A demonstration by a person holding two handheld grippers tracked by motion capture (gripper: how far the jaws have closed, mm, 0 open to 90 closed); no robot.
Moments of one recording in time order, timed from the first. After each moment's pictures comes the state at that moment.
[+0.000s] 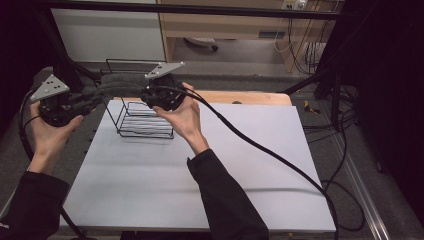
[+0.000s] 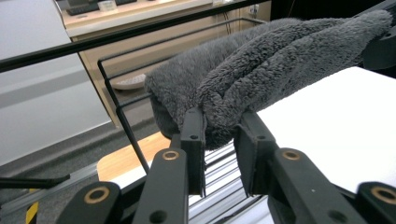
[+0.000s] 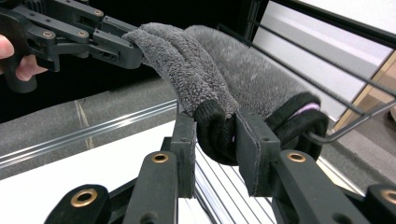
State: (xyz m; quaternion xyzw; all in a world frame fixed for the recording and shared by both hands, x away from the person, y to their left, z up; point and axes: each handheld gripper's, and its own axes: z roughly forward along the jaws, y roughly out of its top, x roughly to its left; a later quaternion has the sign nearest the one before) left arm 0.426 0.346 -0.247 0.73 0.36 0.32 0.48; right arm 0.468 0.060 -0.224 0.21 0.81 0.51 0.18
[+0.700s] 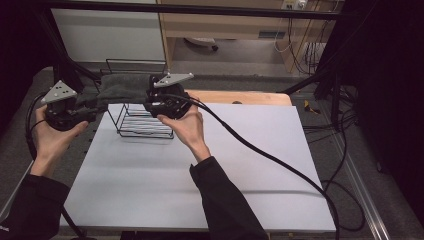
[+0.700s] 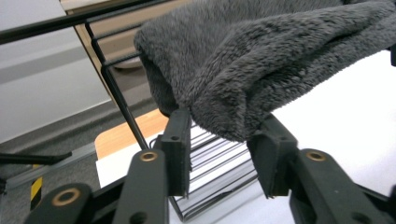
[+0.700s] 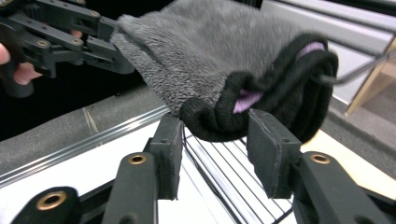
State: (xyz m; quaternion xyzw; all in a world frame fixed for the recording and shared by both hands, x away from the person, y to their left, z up) left arm 0.428 0.343 -0.262 0.75 0.39 0.30 0.44; right arm 0.467 0.050 -0.251 0.25 0.81 0.51 0.15
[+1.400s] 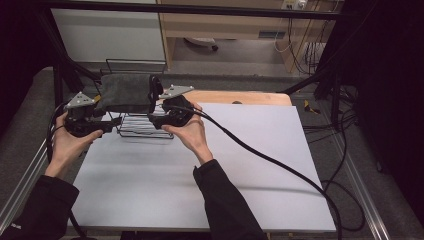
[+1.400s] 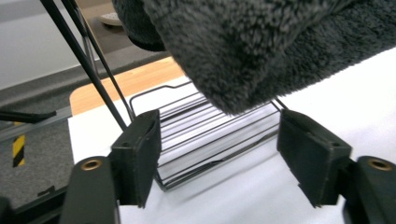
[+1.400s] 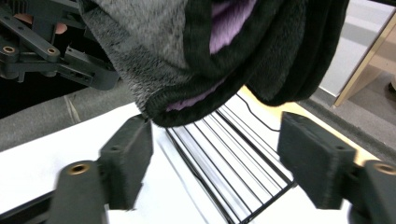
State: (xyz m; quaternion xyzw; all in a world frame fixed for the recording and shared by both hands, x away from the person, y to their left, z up) left arm 0.445 0.329 -0.305 0.76 0.43 0.25 0.41; right arm 0.480 0.047 -0.296 0.25 0.81 0.50 0.17
